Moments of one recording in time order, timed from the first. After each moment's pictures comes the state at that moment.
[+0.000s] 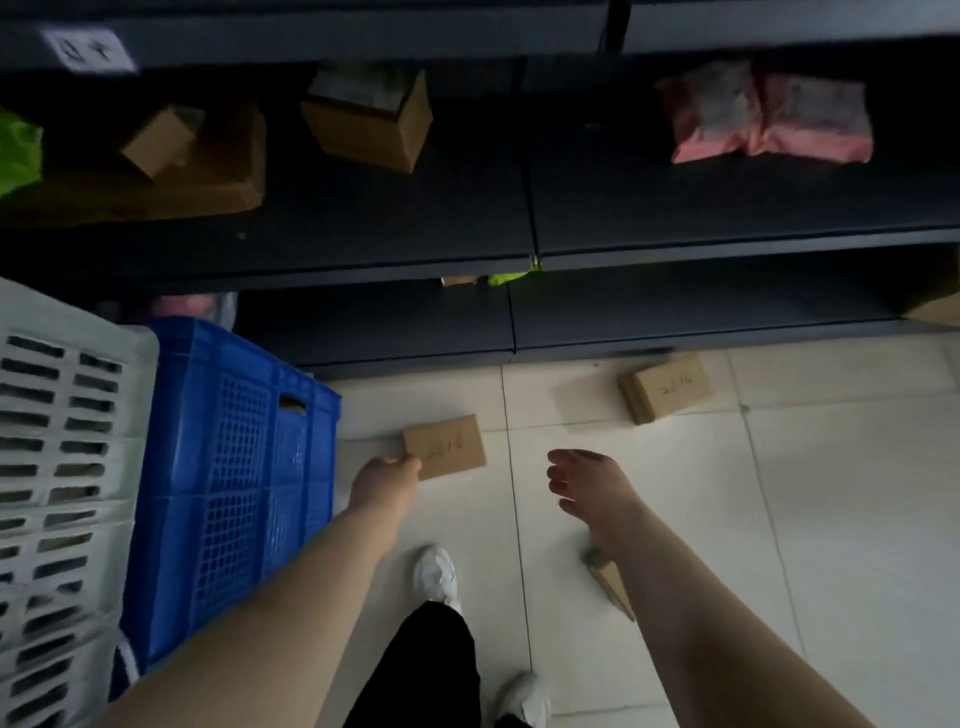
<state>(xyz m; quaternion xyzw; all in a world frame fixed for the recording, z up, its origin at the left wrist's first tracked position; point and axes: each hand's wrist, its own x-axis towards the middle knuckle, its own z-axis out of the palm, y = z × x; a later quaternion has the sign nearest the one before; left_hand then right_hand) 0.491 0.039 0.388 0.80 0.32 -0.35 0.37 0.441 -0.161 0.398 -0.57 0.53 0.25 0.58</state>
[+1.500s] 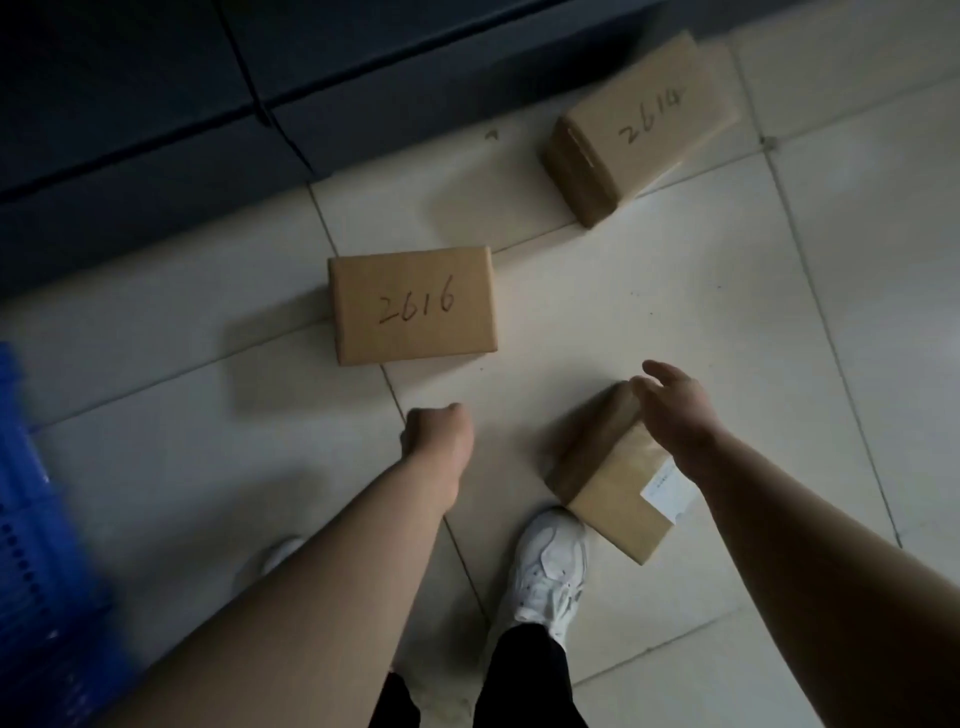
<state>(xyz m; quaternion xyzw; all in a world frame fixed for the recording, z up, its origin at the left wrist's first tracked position) 0.405 -0.170 -0.020 0.73 0.34 -0.49 0.33 0.305 -0.361 -0.004 -0.65 0.59 0.21 0.43</state>
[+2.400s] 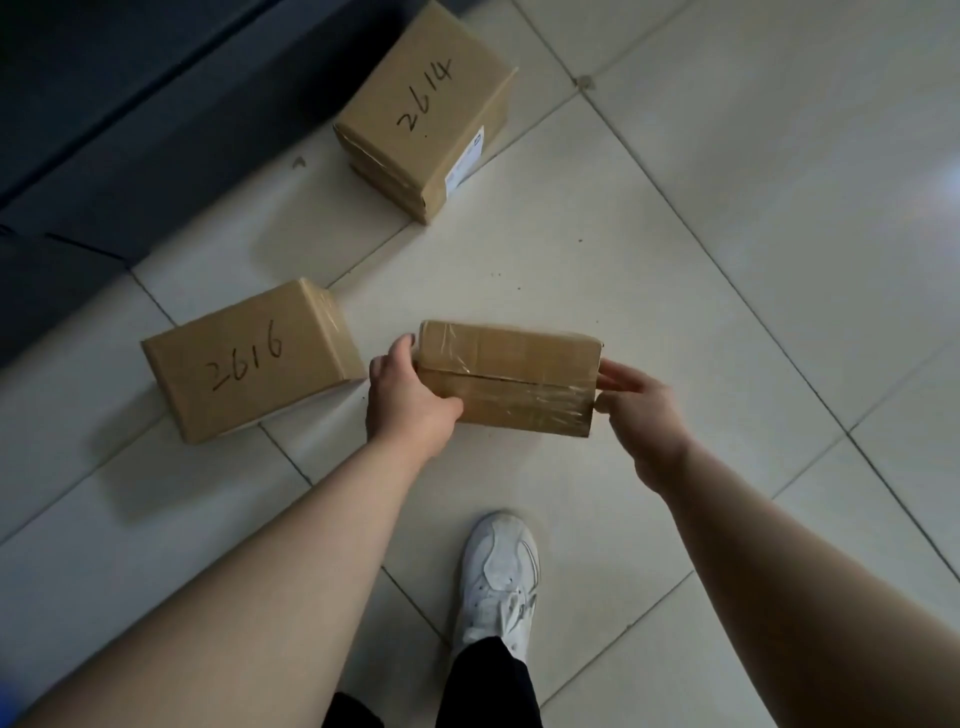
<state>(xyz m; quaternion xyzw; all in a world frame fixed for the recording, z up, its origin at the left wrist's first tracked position) 0.362 -0.285 -0.033 0.87 -0.06 -0.42 0.24 0.198 -0.418 -0.010 -0.47 0.64 0.02 0.61</state>
